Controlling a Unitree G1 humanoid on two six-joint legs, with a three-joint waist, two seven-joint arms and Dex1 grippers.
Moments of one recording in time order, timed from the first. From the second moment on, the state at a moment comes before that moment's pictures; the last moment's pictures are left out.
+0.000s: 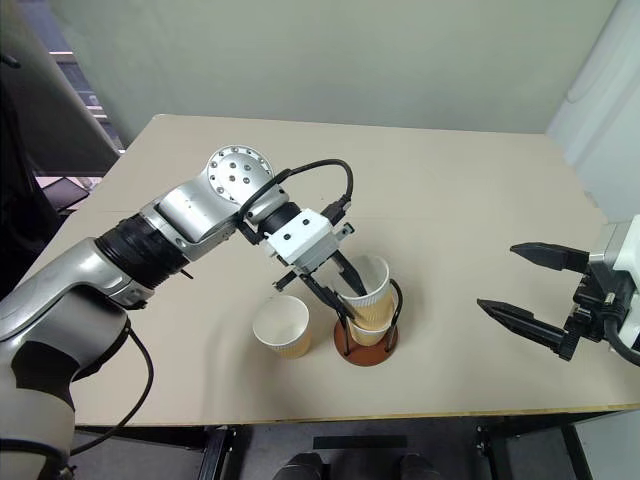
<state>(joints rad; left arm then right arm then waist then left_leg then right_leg) -1.36 0.75 -0.95 0.31 -0.67 -0.19 -1.58 0.10 -1.03 -0.78 -0.70 0.95 0.79 0.88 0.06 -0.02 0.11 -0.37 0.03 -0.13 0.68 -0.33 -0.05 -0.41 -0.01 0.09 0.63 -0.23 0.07</state>
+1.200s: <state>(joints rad) -1.25 1.01 -0.87 0.38 -0.63 -0.12 -1.58 0.02 -1.05 -0.65 -0.63 0.88 0.74 0.93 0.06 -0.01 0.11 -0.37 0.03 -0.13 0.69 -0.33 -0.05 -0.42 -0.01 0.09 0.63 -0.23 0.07</state>
